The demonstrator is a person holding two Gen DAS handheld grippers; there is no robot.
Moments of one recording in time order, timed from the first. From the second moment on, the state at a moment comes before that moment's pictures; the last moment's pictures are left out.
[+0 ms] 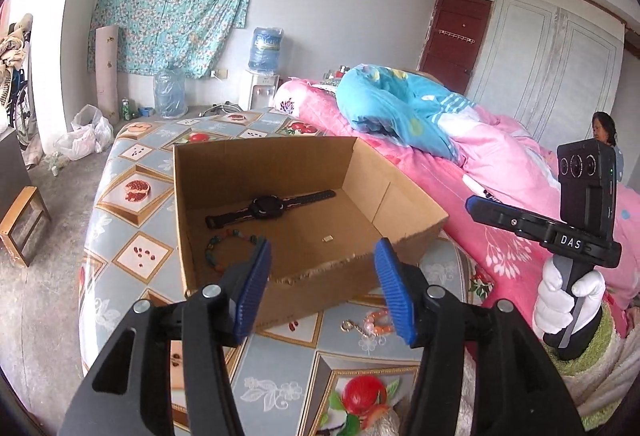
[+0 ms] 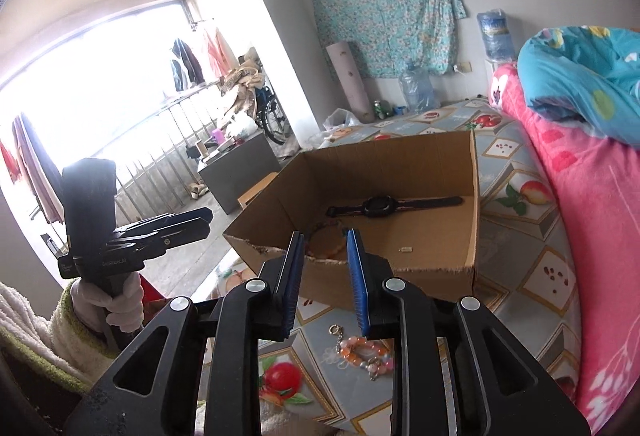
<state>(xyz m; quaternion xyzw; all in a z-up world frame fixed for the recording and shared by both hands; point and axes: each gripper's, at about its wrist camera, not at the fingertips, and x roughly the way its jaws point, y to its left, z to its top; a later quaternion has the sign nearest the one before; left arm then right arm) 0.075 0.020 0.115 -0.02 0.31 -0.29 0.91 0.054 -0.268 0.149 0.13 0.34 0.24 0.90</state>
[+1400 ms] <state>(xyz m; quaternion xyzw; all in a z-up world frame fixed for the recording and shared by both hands) 0.101 -0.092 -0.028 0.17 0.39 -0.33 0.84 0.050 -0.231 0.030 0.19 0.48 0.20 0.83</state>
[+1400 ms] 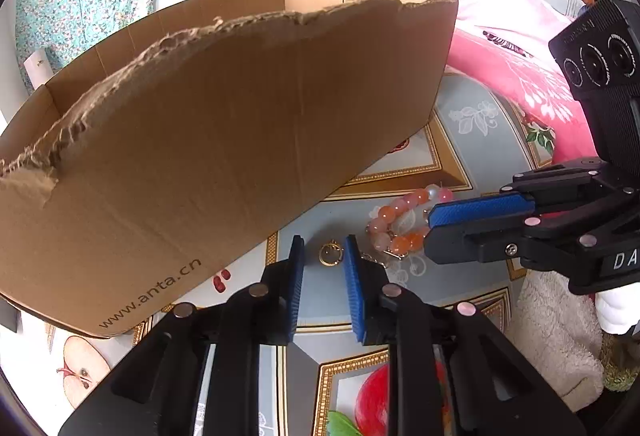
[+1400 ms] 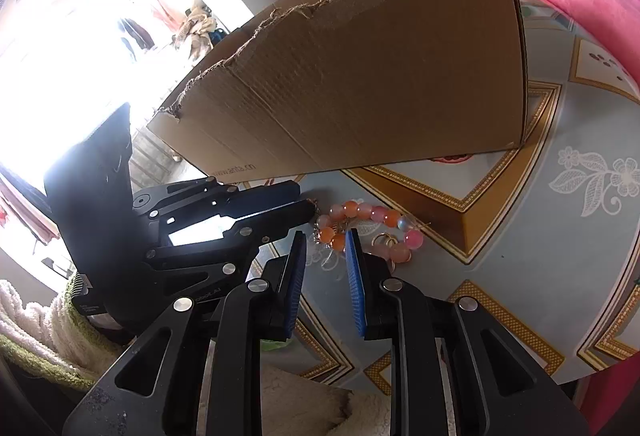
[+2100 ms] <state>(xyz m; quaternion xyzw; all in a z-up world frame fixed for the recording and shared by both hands) 0.102 -0.069 -0.028 0.14 0.40 -0.31 0.85 0.044 -0.227 0.032 0.18 0.48 0.19 0.84</state>
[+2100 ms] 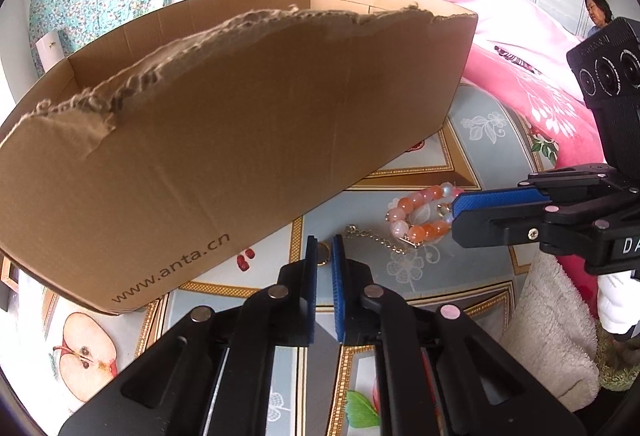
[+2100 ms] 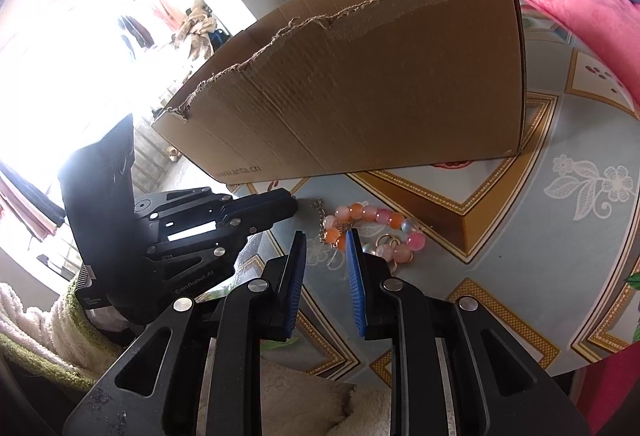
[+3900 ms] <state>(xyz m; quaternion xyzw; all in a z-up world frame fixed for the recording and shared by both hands) 0.084 -0.072 -0.028 0.19 0.39 -0.32 0.84 0.041 -0.233 0.030 0.19 0.47 0.20 0.84</state>
